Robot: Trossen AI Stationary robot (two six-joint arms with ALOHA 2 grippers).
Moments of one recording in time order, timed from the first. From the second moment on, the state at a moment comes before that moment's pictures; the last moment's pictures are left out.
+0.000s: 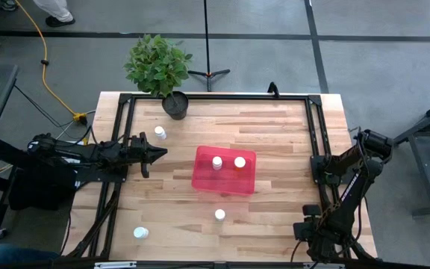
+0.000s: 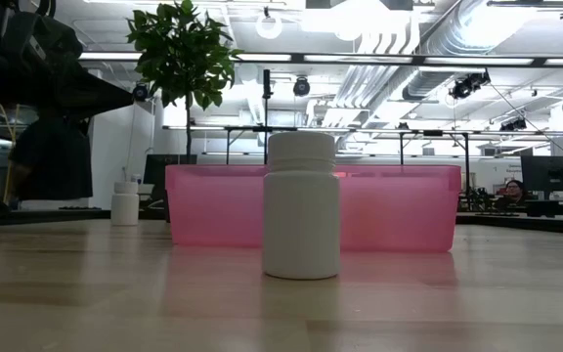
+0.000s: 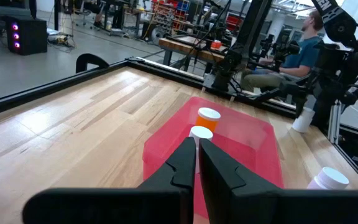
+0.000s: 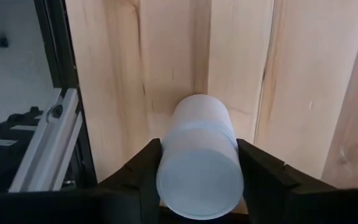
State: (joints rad) left arm -0.16 0.14 0.01 0.06 -0.38 -0.27; right arm 1.11 1.60 0.97 -0.77 -0.09 1.14
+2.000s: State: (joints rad) left arm -0.16 0.14 0.01 0.06 -0.38 -0.30; right arm 0.79 1.46 0.98 -0.80 0.02 0.84
